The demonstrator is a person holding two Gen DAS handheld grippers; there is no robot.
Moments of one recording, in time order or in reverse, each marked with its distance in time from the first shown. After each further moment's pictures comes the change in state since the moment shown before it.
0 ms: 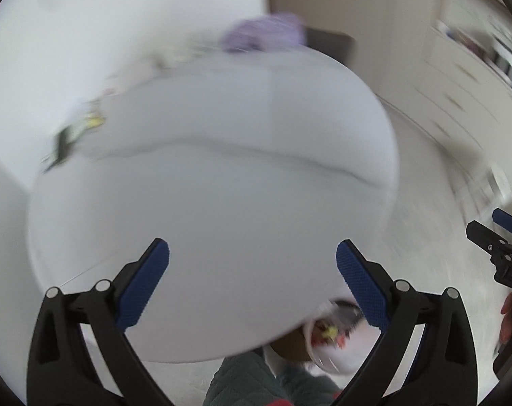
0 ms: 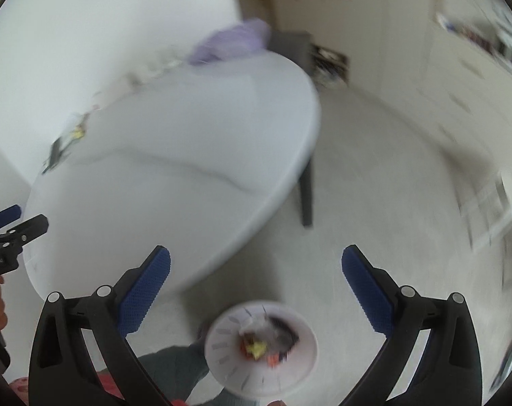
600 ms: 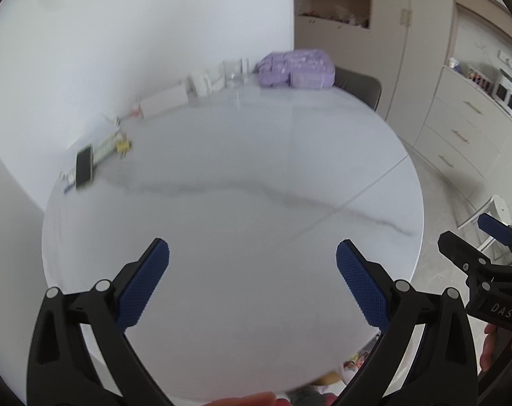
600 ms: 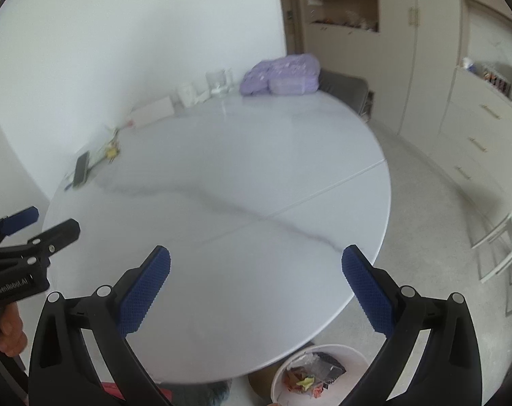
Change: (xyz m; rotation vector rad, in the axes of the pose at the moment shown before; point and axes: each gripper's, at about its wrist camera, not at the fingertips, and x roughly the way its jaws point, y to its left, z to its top) left arm -0.014 0.119 0.064 0.002 -0.123 -0.041; right arm -0.009 0.169 0.063 -0.029 -0.116 -0.014
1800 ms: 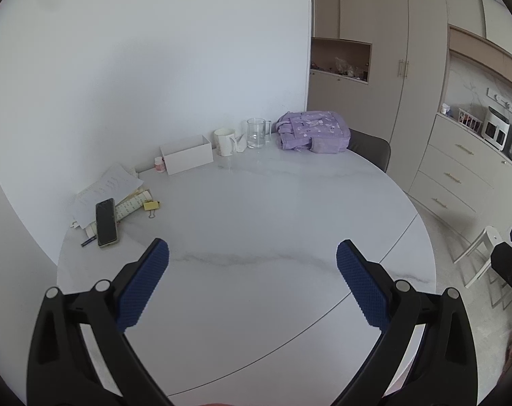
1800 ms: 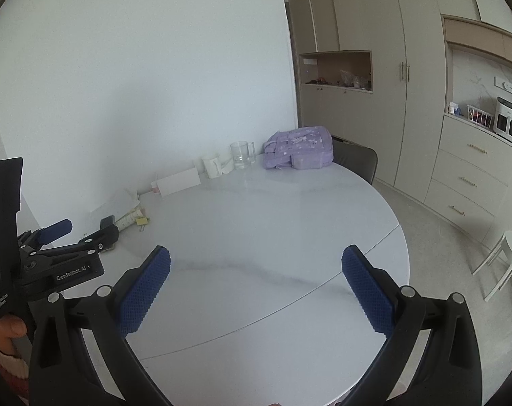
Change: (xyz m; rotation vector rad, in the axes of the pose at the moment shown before) left arm -0.029 0.139 0.046 -0.033 -0.196 -0.047; right arm -0.079 0.136 0.046 0.023 -0.247 -0.024
